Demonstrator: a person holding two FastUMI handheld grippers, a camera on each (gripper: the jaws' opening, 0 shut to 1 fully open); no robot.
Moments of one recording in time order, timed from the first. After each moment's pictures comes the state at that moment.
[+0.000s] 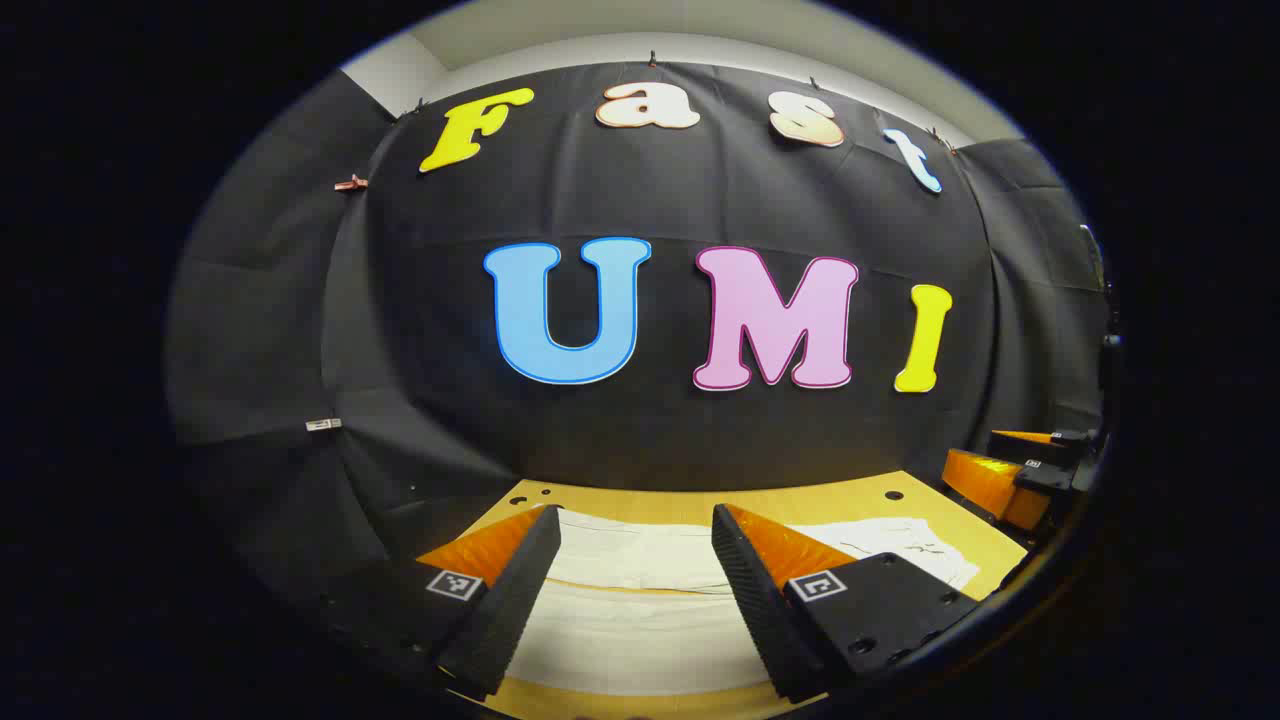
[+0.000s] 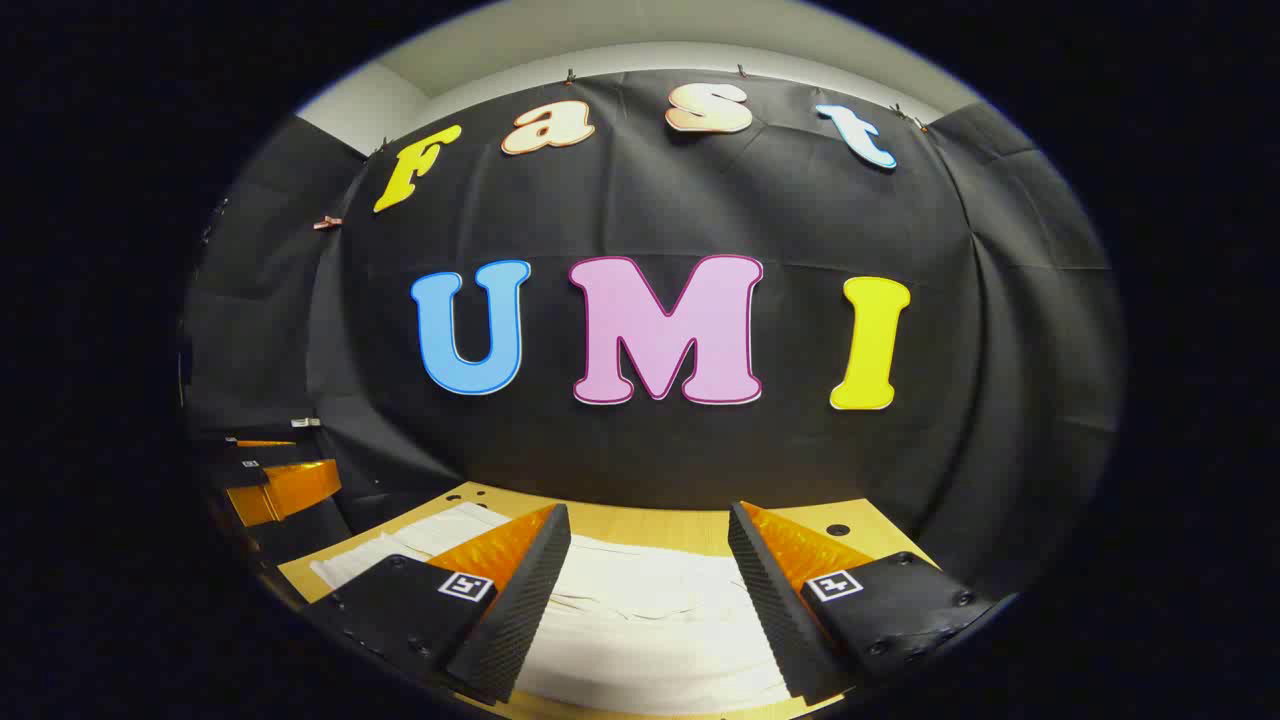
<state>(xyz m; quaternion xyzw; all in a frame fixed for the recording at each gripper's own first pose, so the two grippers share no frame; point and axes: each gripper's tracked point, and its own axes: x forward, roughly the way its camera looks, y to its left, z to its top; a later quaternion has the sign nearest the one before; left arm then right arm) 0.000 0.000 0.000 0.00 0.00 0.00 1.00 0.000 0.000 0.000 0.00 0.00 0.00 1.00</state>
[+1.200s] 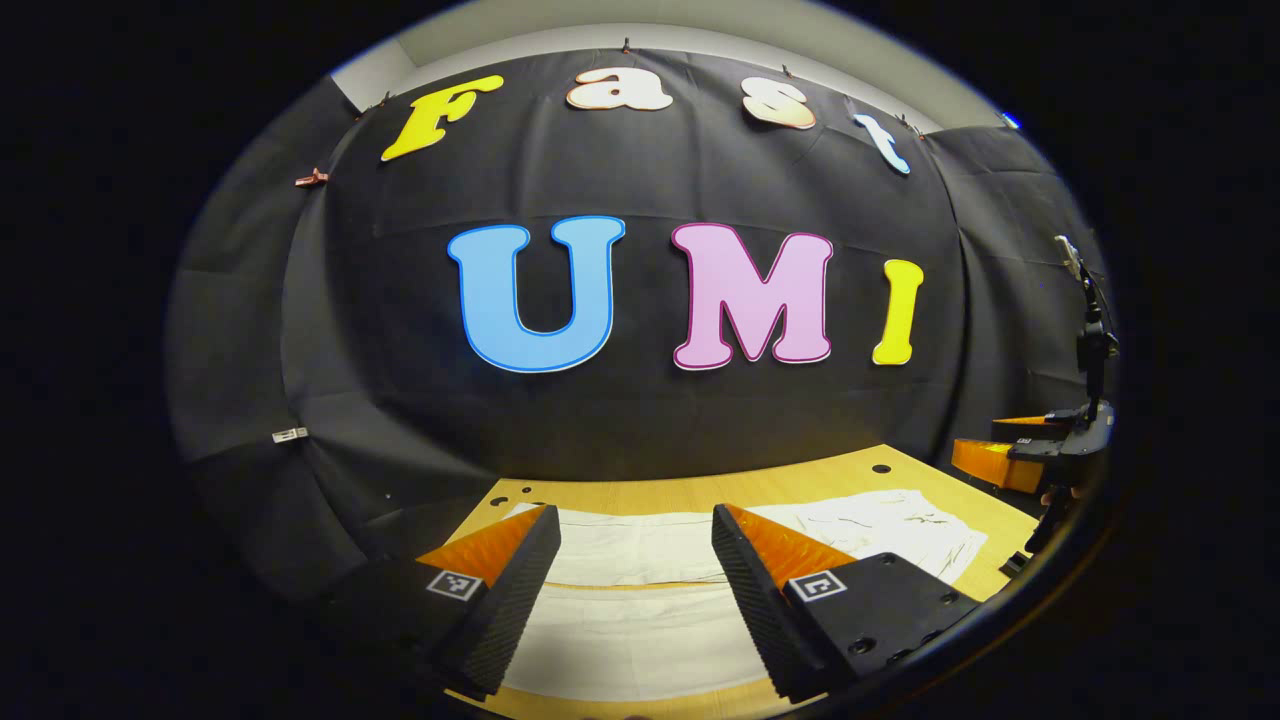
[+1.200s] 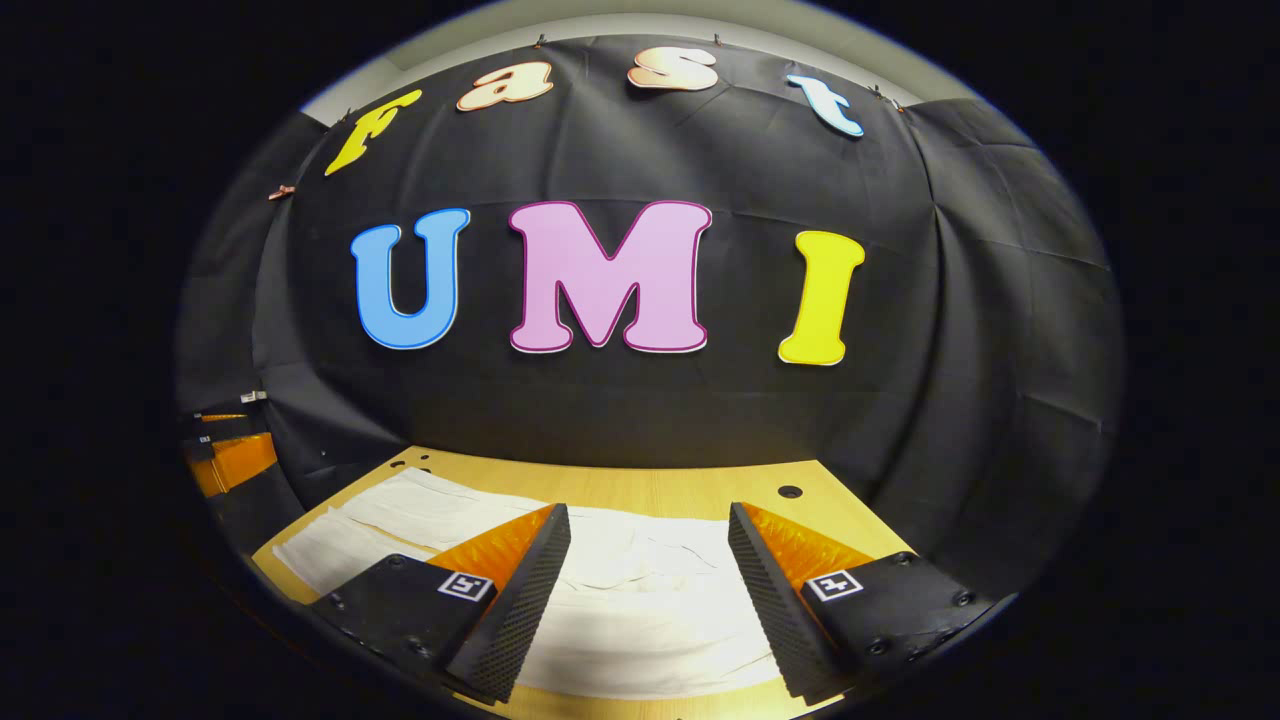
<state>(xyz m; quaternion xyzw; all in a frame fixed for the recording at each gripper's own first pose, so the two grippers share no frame) 0.020 0.016 -0.028 0.03 0.02 -0.05 1.00 0.007 -0.042 -0.043 0.00 0.07 -0.07 1.00</state>
